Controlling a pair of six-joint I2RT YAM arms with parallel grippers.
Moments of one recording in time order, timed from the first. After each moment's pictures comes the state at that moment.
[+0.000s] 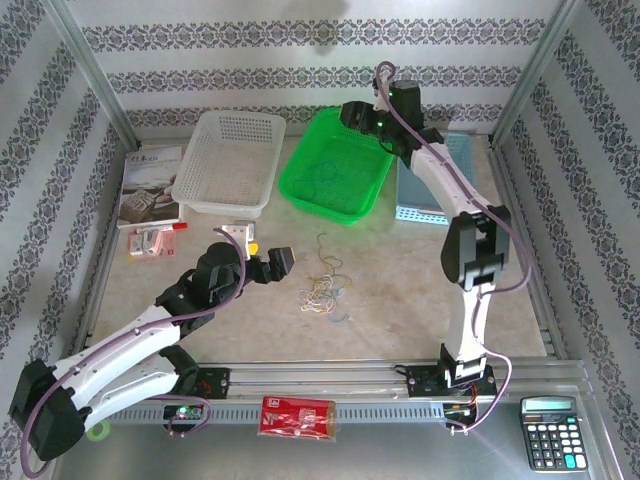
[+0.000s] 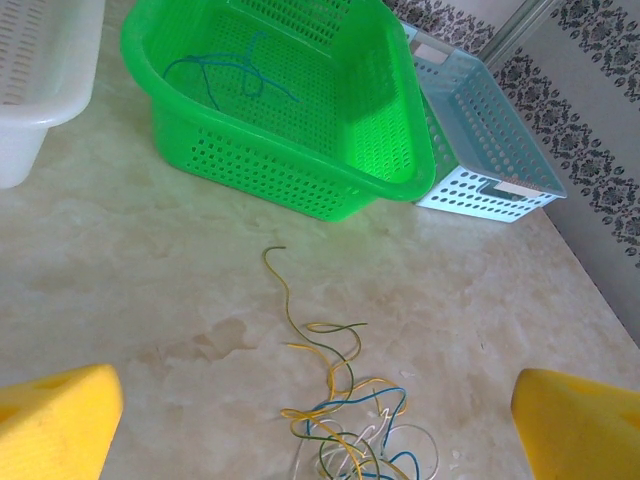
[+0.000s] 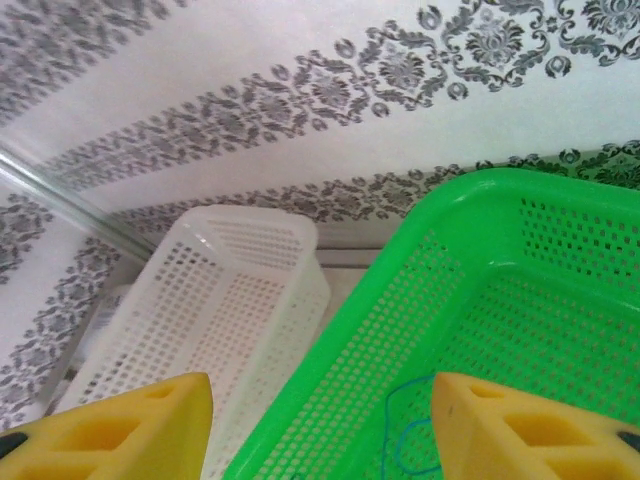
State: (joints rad) left arm -0.67 0.88 0.54 -0.06 -0.10 -0.58; right arm 0.25 2.00 1.86 -0.24 -0.36 0.47
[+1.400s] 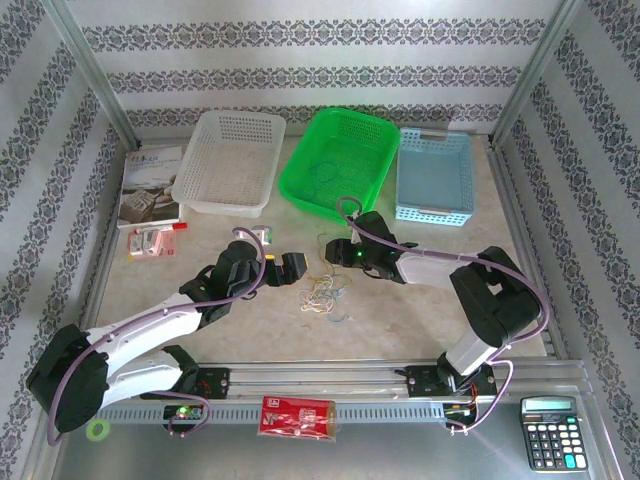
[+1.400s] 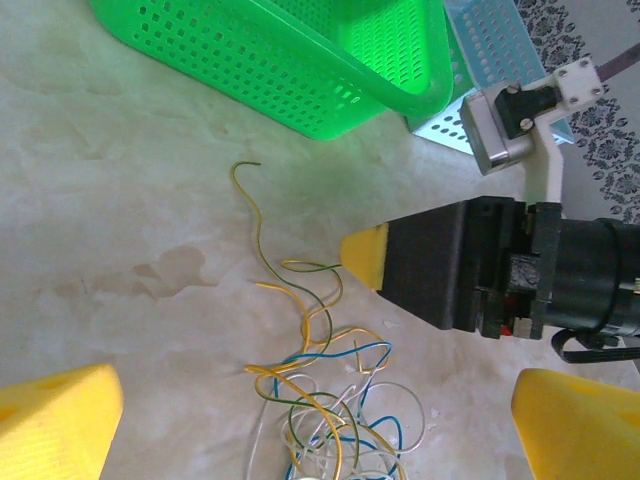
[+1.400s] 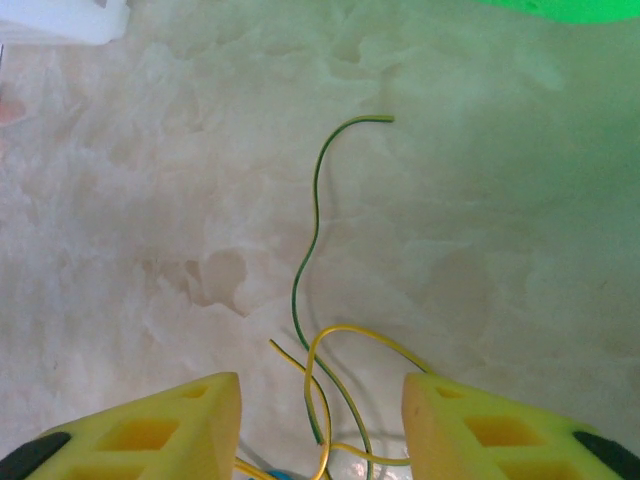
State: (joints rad) left arm -0.67 1.09 0.50 0.09 0.03 -0.70; right arm 0.57 1.63 0.74 0.10 -0.25 0.65
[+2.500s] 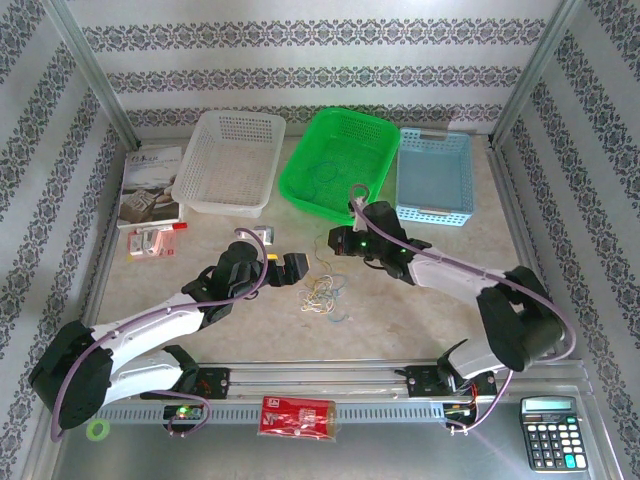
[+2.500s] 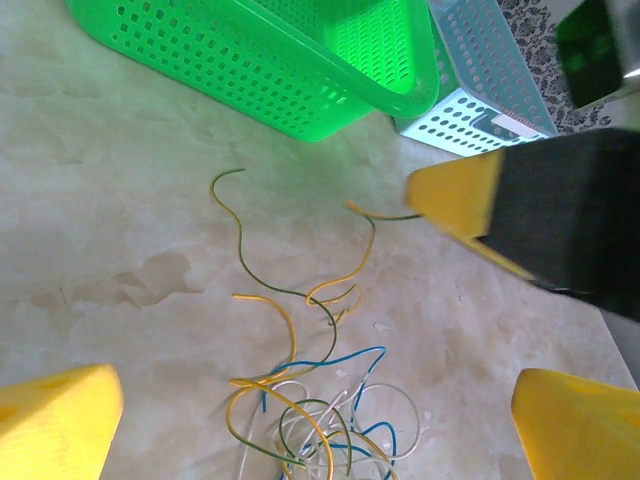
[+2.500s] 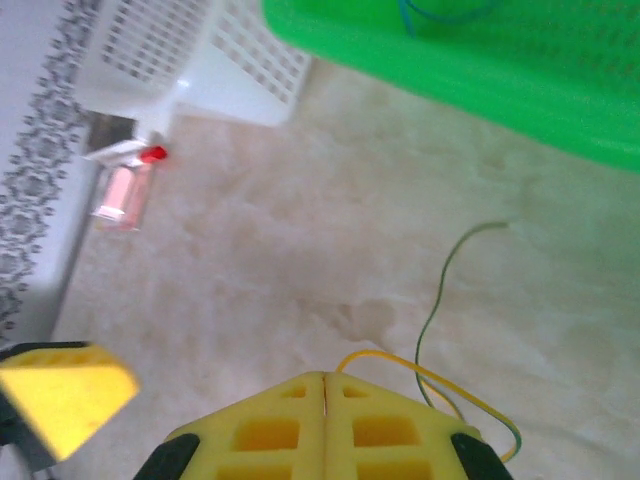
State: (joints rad) left arm -0.67 1.11 0.48 0.16 0.05 -0.69; right arm 0.57 1.45 0.76 0.12 -0.33 0.68
